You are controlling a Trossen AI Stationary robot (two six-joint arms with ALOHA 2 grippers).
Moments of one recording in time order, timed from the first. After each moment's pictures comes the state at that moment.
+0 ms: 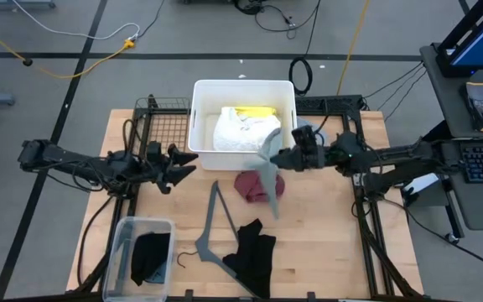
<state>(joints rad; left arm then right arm) -0.14 0.75 0.34 0.69 -0.27 -0.47 -0.04 1.21 0.79 0.89 -0.29 1.28</state>
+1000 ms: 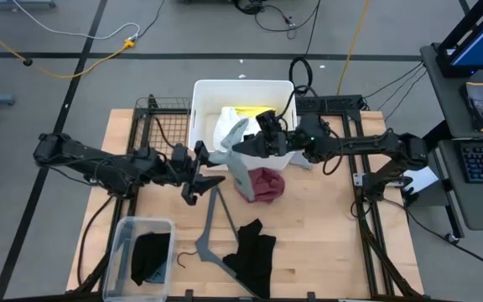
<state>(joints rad) -0.16 1.18 0.72 0.78 -0.12 -0.24 -0.13 1.57 1.19 0.85 -0.45 1.24</state>
